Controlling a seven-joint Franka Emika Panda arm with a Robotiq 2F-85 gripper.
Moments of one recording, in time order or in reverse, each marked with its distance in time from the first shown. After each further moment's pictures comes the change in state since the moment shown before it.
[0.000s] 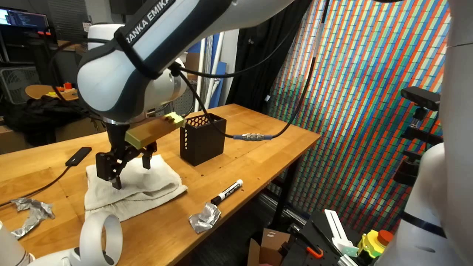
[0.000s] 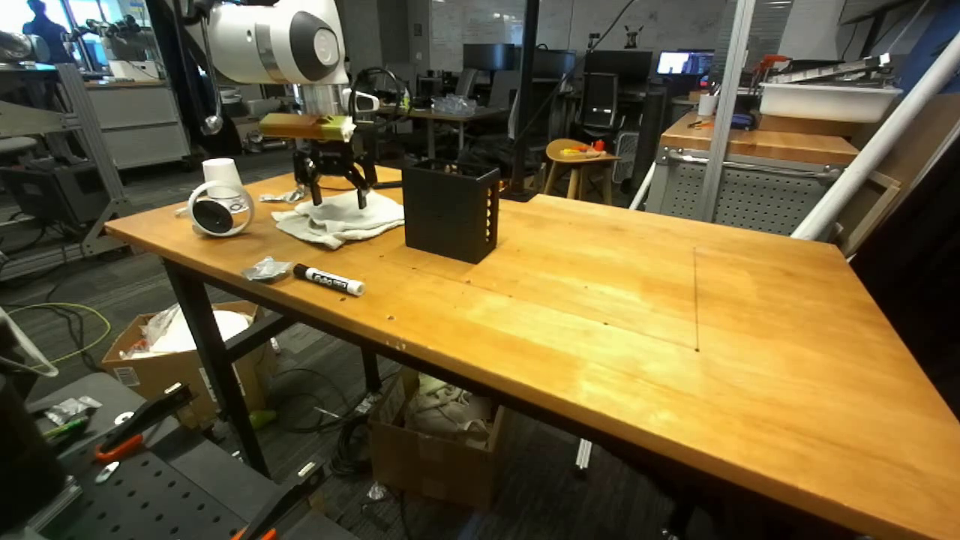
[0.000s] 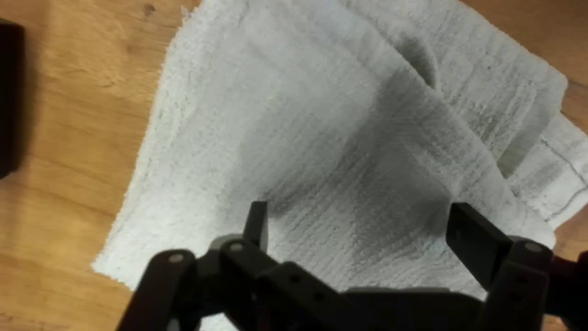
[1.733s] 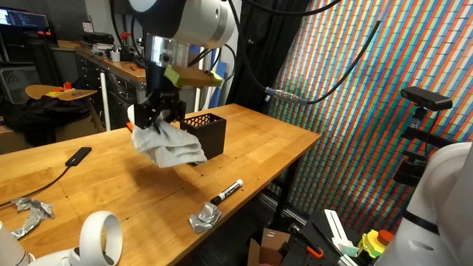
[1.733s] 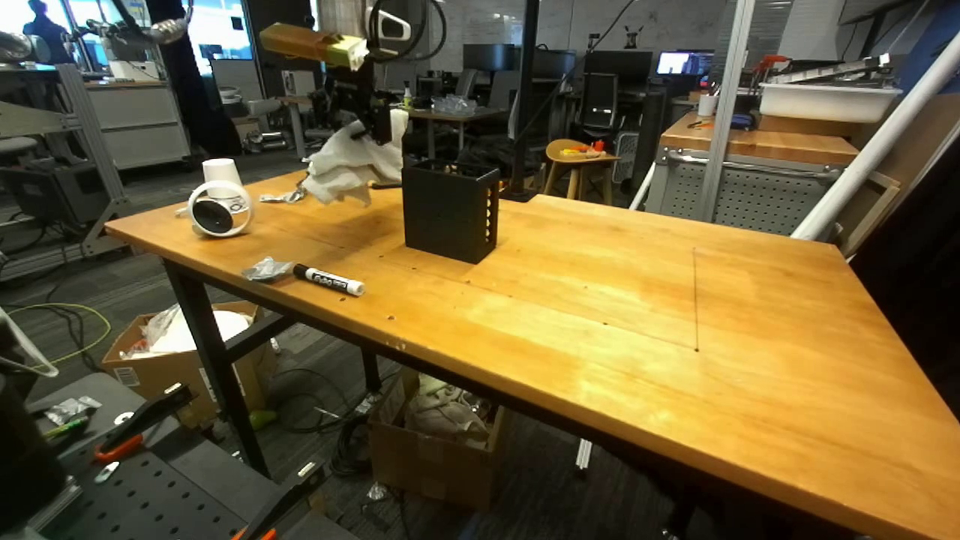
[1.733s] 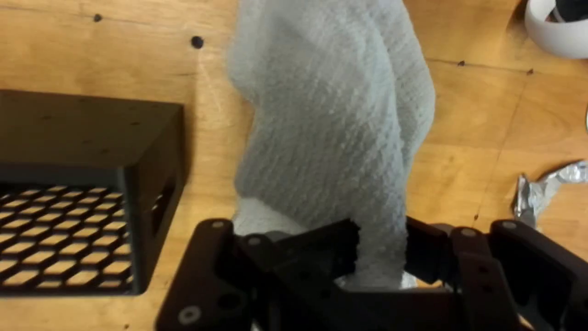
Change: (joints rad) arm -0.114 -0.320 -0.048 -0.108 0.247 -0.139 -0.104
